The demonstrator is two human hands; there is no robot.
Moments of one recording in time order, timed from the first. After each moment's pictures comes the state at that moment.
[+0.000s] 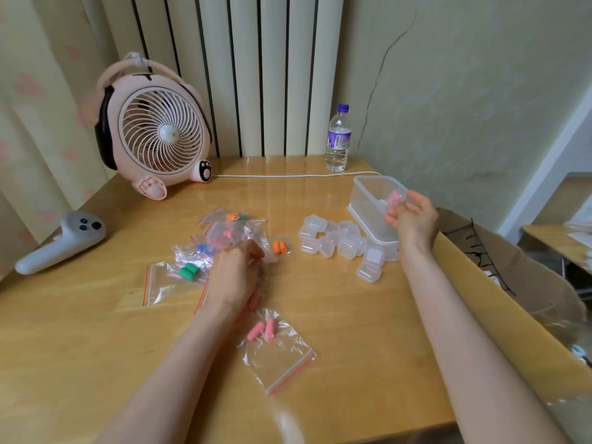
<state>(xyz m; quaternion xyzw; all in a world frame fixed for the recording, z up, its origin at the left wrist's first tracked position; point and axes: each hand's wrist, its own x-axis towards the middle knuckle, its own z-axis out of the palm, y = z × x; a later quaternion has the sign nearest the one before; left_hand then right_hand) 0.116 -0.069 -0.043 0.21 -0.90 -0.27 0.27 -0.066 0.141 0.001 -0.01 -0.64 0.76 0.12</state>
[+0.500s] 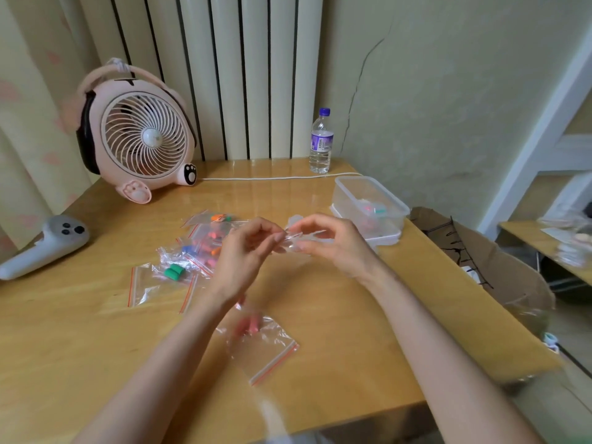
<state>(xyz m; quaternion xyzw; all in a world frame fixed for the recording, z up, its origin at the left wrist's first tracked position) 0.124 -0.024 0.004 0.02 -0.79 -0.55 0.29 0.038 0.126 0.026 0.40 -0.73 0.55 -0.09</state>
